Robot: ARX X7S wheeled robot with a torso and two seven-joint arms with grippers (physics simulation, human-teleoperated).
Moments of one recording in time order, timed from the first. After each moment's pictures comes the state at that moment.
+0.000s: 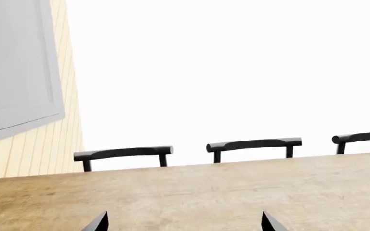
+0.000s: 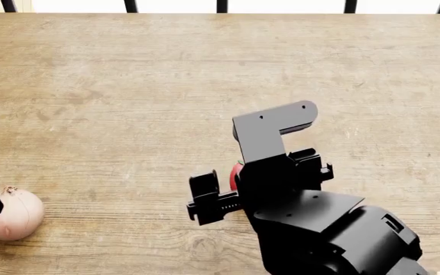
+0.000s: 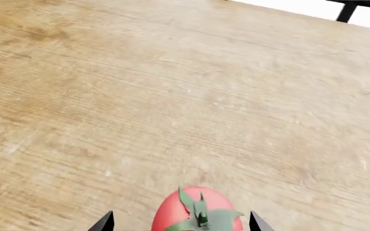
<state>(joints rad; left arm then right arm) -0.83 -0.81 0.11 0.91 -1.65 -0.90 -1.17 1.13 0.48 -1.03 0.18 1.25 0.65 0.56</state>
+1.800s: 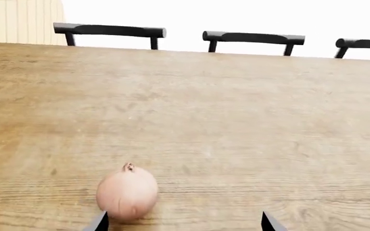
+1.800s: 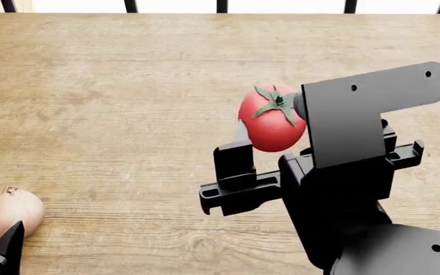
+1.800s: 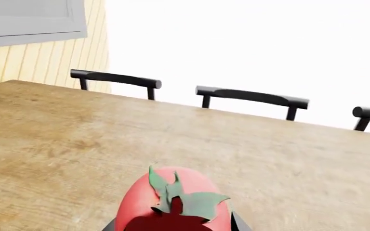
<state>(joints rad) -0.54 -0.89 0.14 0.94 -1.92 -0.76 -1.35 1.14 0.86 -0.78 -0.57 1.59 0.62 0.94</state>
